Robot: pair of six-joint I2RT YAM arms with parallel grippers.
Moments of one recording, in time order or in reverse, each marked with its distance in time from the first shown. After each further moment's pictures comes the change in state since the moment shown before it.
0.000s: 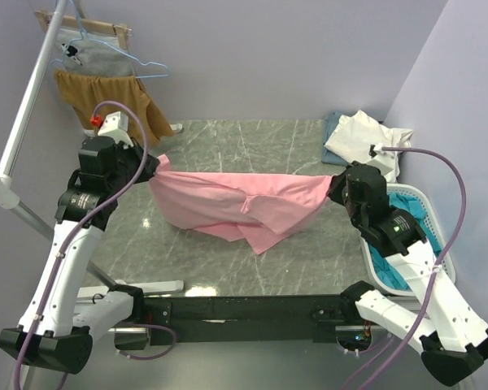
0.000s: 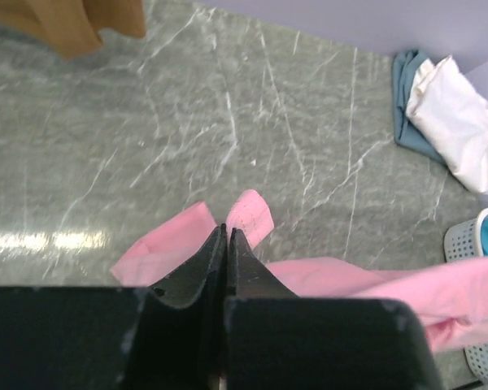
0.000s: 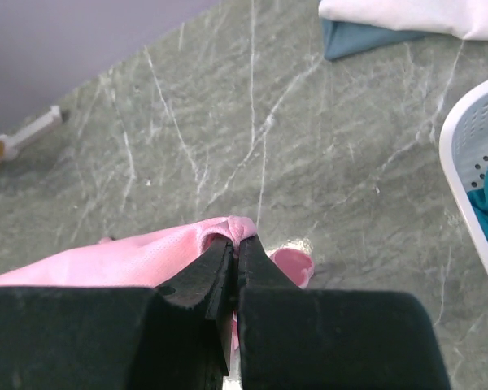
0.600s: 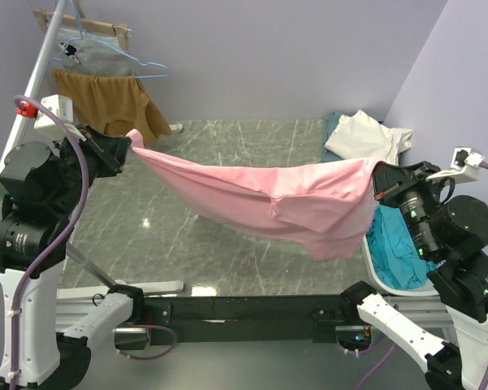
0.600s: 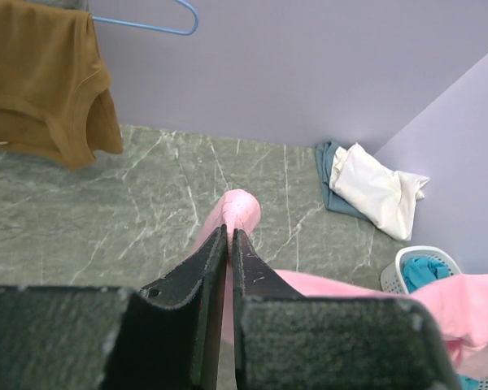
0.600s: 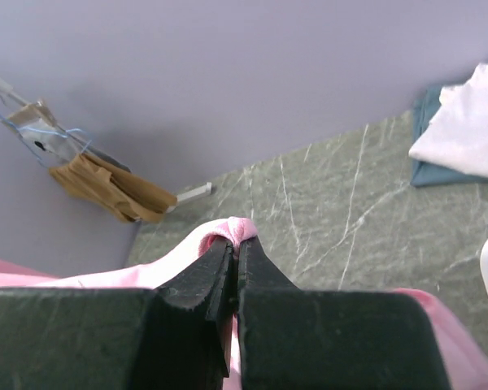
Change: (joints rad) left arm -0.002 -0.069 0.436 -0.221 -0.007 0.016; right arm 0.000 -0.154 0.354 -0.057 -0.119 -0.136
